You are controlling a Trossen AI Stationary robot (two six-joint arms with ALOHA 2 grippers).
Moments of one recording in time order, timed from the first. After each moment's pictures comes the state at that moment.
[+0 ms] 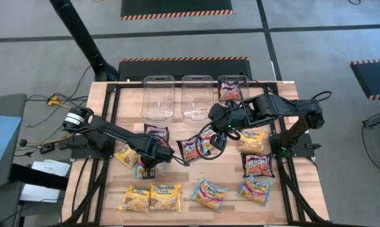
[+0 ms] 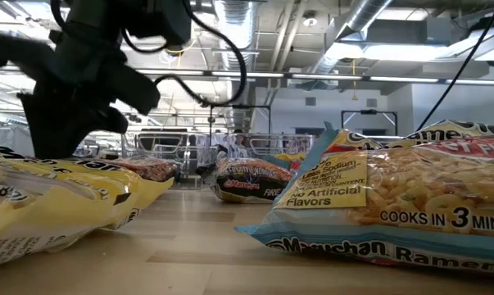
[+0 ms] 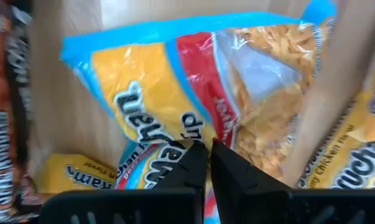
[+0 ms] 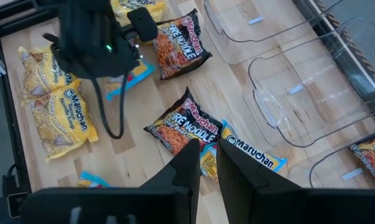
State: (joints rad) left arm -0.24 1.66 1.02 -0.87 0.12 -0.37; right arm 0.18 1.66 2.01 -1.31 0.30 0.52
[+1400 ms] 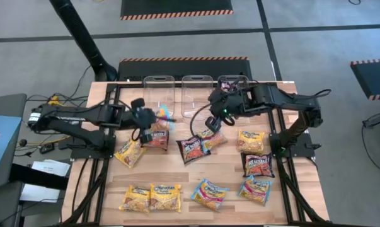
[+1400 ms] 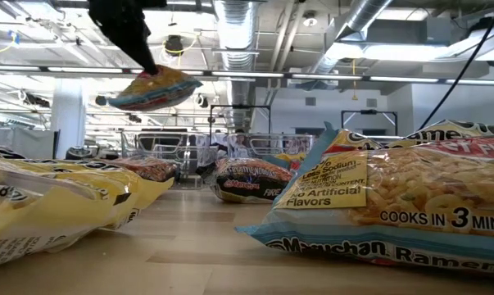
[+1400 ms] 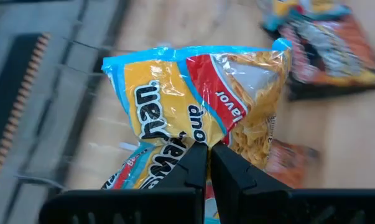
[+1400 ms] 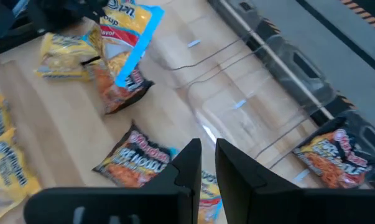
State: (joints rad) left arm 0.01 1.11 1.02 -0.77 -0.45 -0.01; right arm 0.04 1.66 2.01 -1.30 0.42 0.52
